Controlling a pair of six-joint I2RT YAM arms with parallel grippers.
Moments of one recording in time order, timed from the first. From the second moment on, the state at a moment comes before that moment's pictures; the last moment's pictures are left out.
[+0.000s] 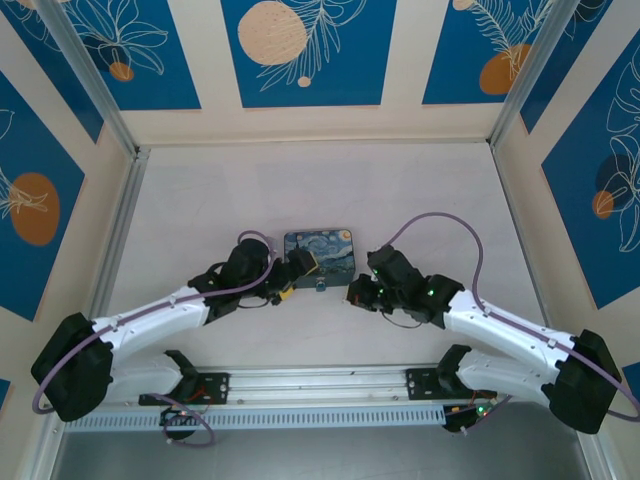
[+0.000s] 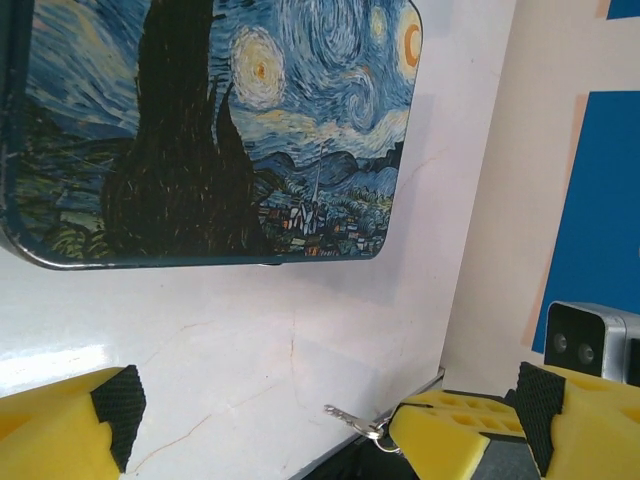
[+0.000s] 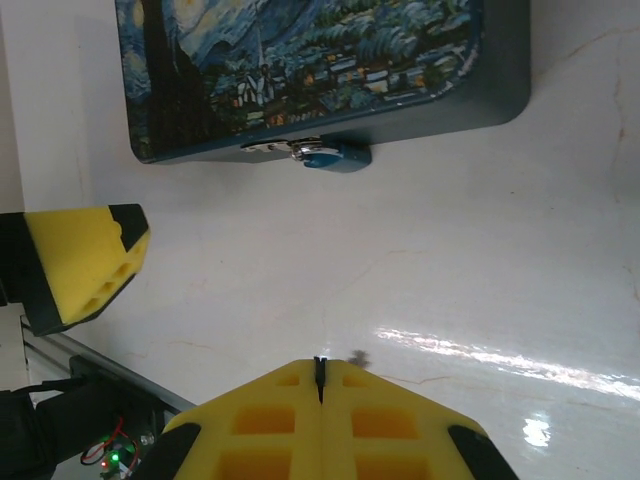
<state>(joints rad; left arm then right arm) -0.77 1.18 0.60 -0.02 0.25 -1.32 0.83 1.01 0.64 -0.48 -0.13 1.02</state>
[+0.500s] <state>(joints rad) -0.78 1.20 0.60 -0.02 0.22 -1.32 0.85 1.18 0.52 -0.43 -0.10 1.00</state>
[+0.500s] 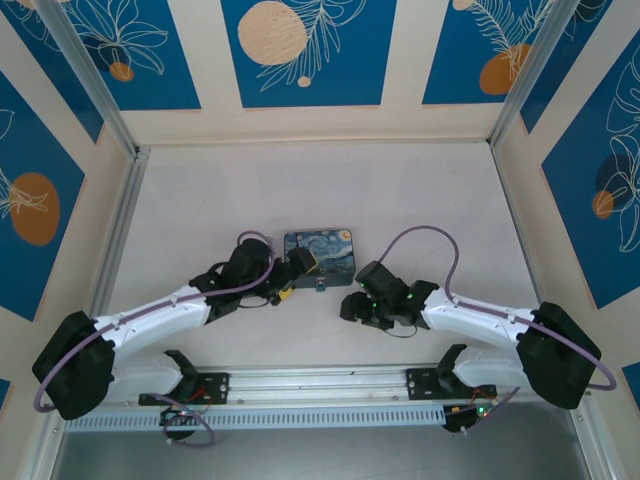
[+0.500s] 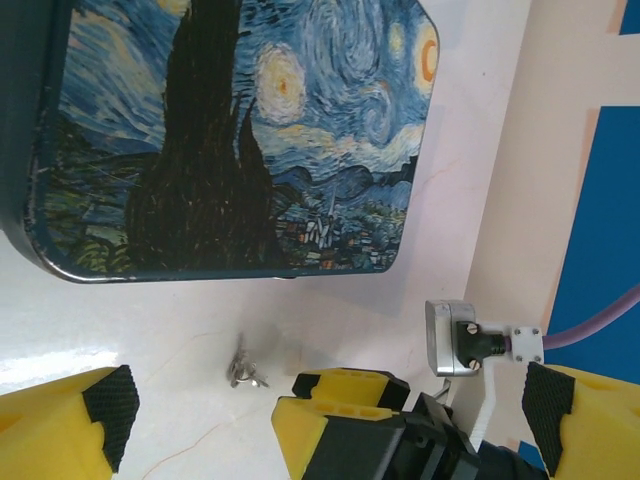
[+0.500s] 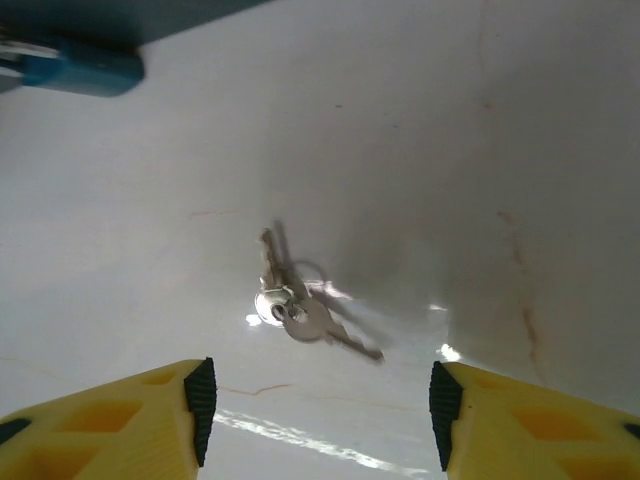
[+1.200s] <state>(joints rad) -0.78 1.20 0.60 -0.08 0.20 -1.26 0.88 1.40 0.69 -0.47 -0.05 0.78</state>
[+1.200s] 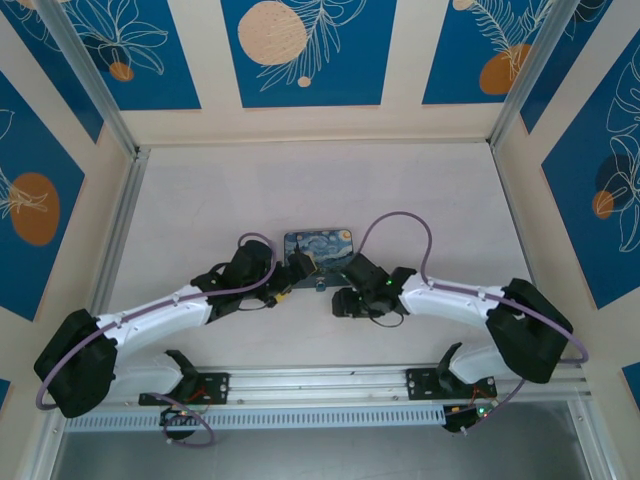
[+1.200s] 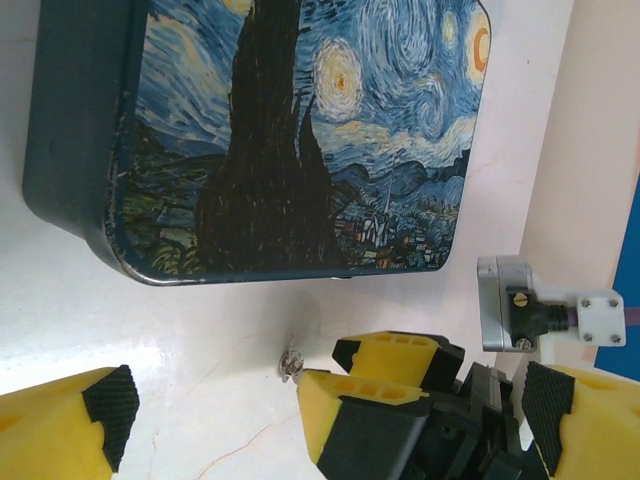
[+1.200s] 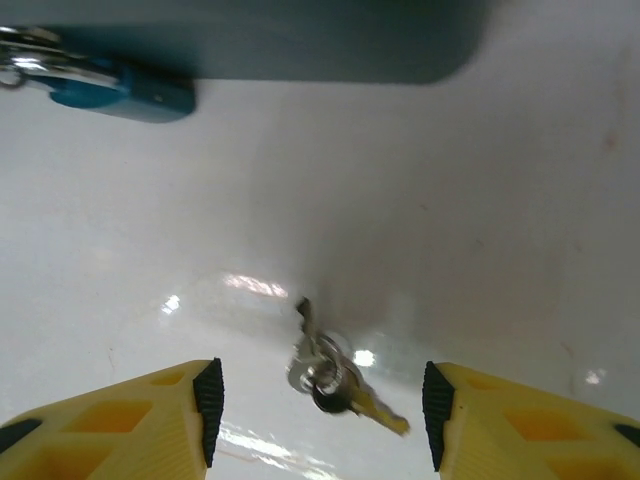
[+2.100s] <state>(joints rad) -0.78 1.17 0.62 -0.12 0.18 -1.25 1.01 1.48 0.72 -0.56 0.09 0.74</state>
